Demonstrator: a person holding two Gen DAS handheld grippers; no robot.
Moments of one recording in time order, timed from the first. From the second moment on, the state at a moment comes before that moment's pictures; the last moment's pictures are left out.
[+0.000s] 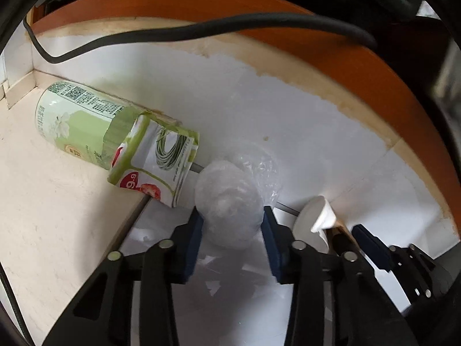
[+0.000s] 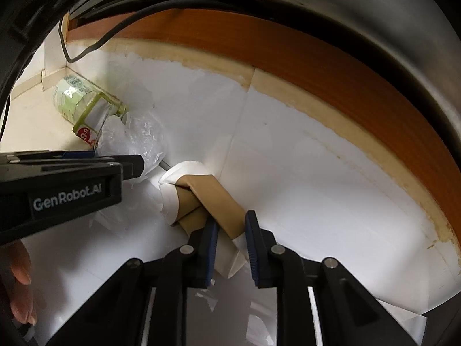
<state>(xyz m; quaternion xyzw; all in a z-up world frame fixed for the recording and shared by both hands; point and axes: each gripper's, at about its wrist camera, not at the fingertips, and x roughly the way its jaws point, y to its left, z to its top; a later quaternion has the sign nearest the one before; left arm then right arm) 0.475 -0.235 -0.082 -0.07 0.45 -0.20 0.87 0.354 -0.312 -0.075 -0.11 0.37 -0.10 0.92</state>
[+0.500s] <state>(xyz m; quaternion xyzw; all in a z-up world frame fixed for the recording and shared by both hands) 0.396 -0.151 -0.037 -0.07 0.46 -0.21 0.86 0.307 -0.319 -0.055 -0.10 0.36 -0.07 0.92</state>
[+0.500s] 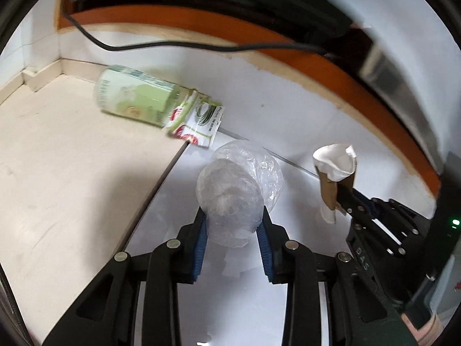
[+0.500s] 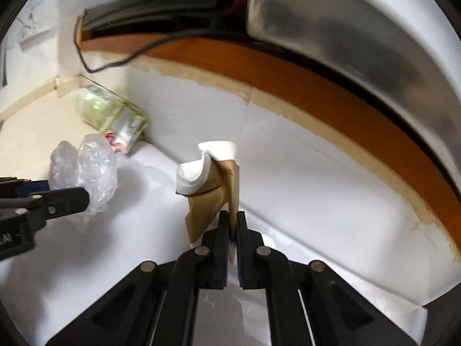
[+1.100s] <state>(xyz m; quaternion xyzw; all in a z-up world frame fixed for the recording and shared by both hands) 0.188 -0.033 0.017 -0.09 0.41 -0.18 0.89 0.128 -0.224 0.005 0.02 0.30 0.15 0.94</state>
